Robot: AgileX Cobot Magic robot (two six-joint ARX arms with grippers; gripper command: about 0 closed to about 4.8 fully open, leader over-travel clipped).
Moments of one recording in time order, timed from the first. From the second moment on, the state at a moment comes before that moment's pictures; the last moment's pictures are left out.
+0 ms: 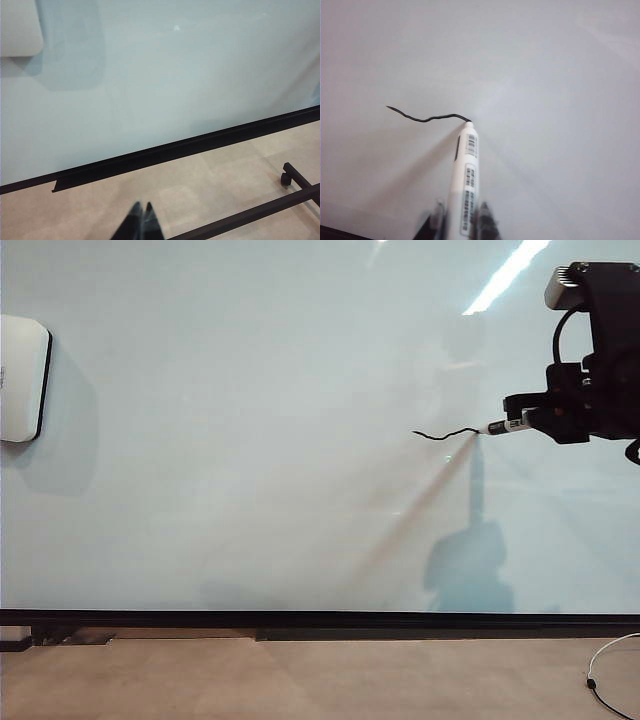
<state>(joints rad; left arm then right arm) 0.04 0.00 0.01 -0.15 0.31 0.16 0.30 1.45 0.32 1.14 0.10 -0.08</state>
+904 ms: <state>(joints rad) 0.04 0.00 0.01 -0.15 0.31 0.16 0.19 1.34 0.25 1.10 0.10 -0.08</state>
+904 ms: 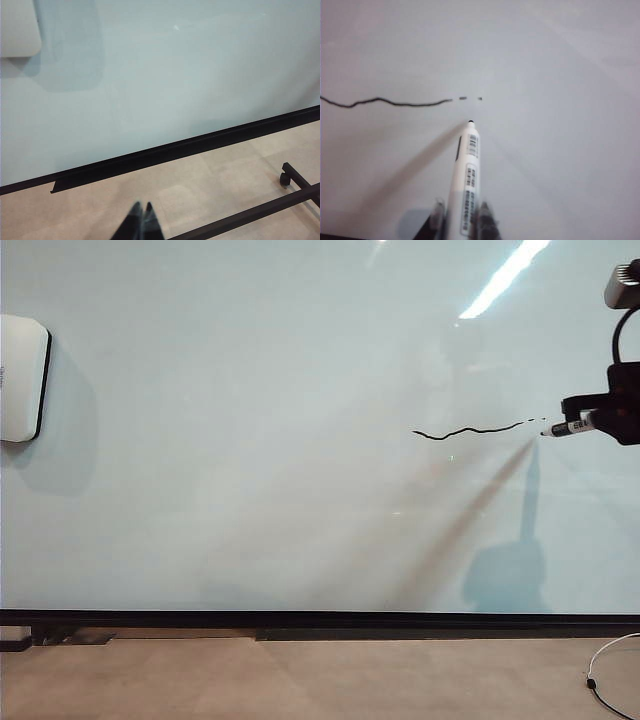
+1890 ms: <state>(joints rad) 0.04 0.00 0.01 -0.15 0.33 0.16 -0.50 0.91 0.21 0.80 -0.34 0.07</state>
